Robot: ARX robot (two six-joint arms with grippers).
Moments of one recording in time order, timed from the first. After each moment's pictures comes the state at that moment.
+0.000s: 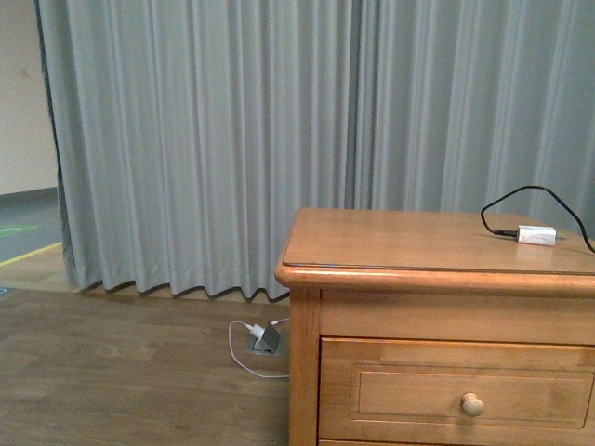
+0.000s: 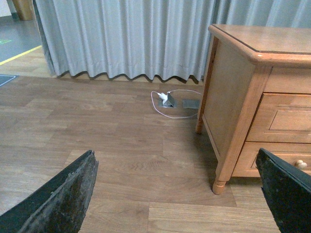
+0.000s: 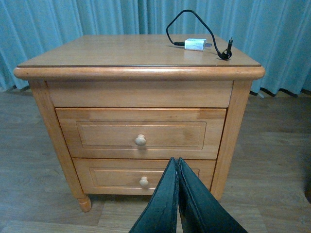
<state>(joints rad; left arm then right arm) 0.00 0.00 0.02 0.00 0.00 0.00 0.00 0.40 0.05 0.35 0.00 0.00</state>
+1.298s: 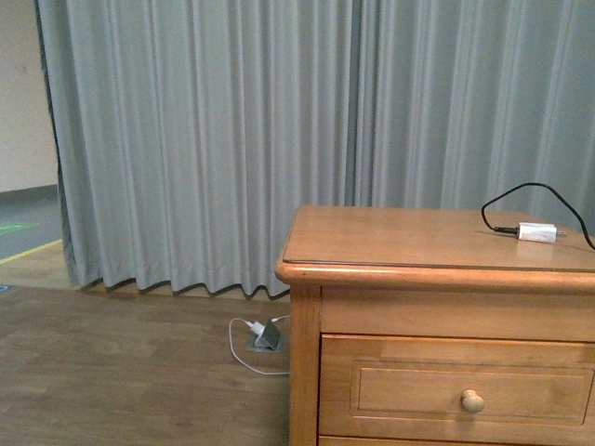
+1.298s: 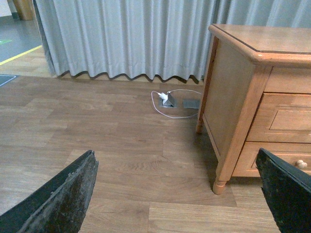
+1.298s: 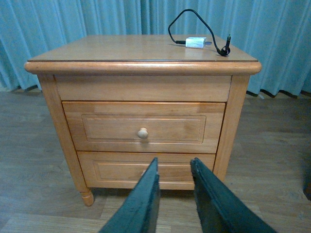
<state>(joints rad) 0.00 0.00 0.02 0.00 0.00 0.00 0.00 0.00 0.01 0.00 0.00 0.00</state>
